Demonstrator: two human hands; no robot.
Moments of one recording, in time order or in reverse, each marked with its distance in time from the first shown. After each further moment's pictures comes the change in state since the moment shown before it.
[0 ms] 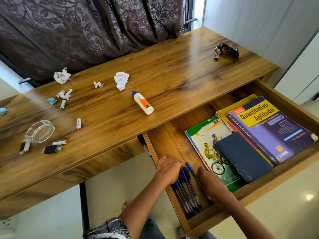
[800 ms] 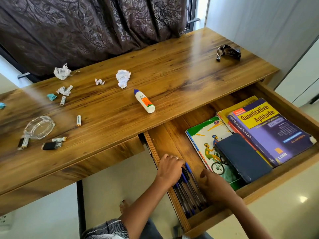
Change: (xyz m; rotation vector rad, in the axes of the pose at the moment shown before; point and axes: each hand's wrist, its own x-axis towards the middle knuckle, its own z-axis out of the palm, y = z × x) left_hand -0.012 0.004 -0.004 -0.089 0.240 0.025; right_hand -0.022 0.002 -0.011 0.061 0.009 0.032
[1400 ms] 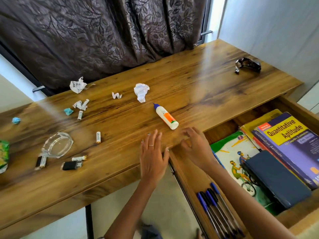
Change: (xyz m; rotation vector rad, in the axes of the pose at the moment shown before) left_hand 0.002 -0.140 -0.050 -0.146 0.548 -0.321; right_hand 0.072 -0.189 -0.077 0.264 0.560 -0.415
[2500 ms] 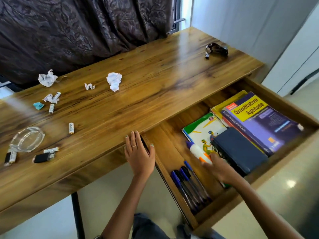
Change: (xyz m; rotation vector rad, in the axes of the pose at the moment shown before) left_hand -0.050 0.047 0.023 -0.076 -0.111 -0.282; right_hand -0.126 0.130 -0.058 -0.176 -0.438 0.582
